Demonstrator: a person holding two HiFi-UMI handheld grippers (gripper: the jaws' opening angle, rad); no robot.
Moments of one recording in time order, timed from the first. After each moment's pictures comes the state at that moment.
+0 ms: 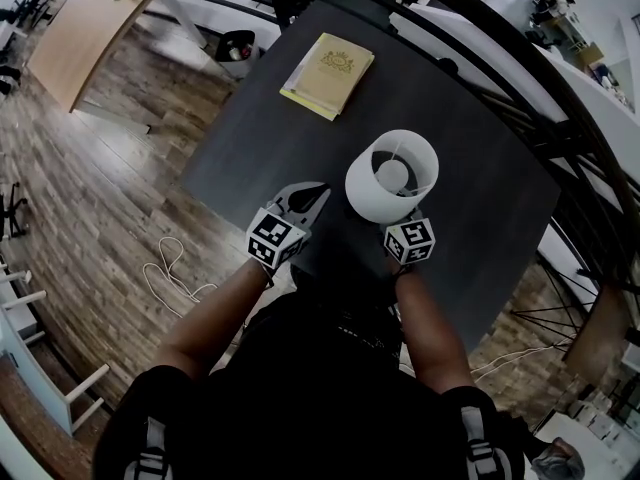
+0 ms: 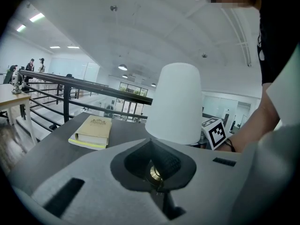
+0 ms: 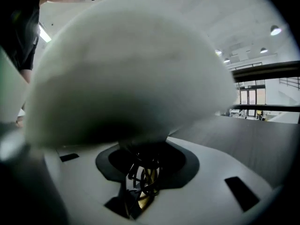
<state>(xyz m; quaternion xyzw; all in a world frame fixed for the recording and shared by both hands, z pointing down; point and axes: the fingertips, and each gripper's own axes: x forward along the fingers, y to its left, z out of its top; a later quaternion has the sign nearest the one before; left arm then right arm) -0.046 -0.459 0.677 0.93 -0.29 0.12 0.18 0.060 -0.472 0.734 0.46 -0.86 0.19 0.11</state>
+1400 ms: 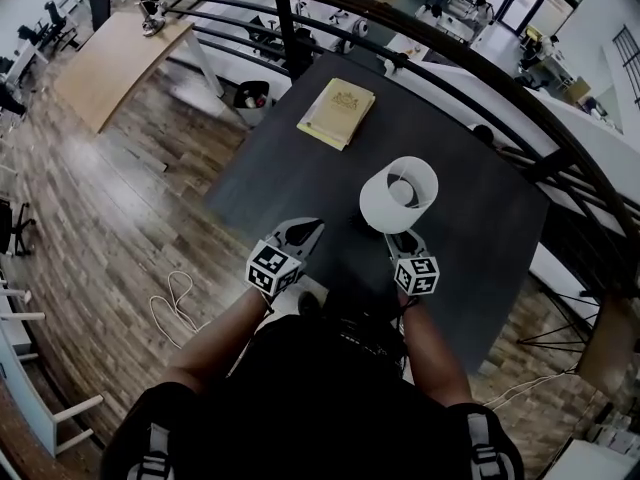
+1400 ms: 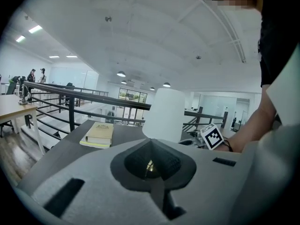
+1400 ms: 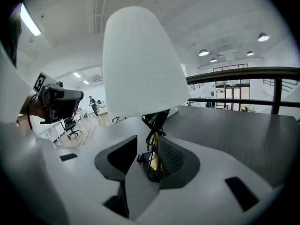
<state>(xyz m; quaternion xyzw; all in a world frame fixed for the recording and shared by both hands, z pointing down) -0.097 -0.366 0.636 0.93 -0.31 0.11 0.14 0.091 -0.368 0.742 0.52 -0.82 0.21 0.13</state>
